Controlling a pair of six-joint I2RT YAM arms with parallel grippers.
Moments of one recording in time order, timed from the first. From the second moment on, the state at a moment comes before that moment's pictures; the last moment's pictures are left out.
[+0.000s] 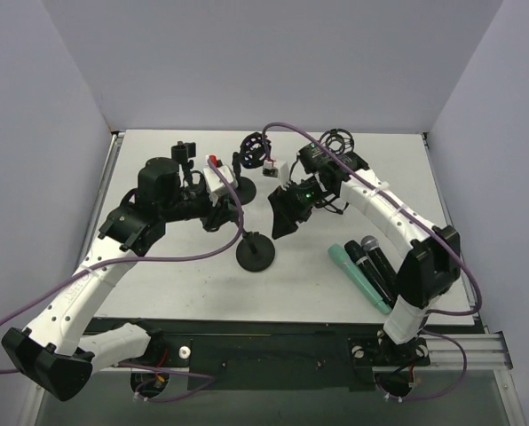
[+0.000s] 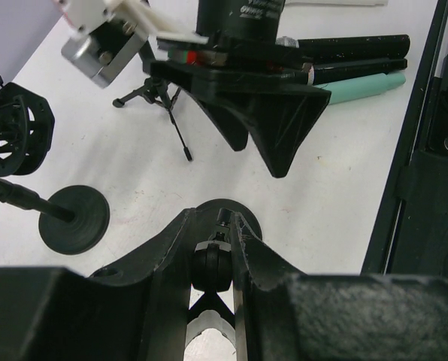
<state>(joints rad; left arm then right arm) -0.51 1.11 1.21 -0.50 0.60 0.30 0.57 1.68 1.56 -0.98 -0.66 -0.30</state>
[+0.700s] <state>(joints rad) -0.51 1.08 1.20 -0.53 0.61 0.33 0.56 1.90 1.35 -0.39 -0.92 0.81</state>
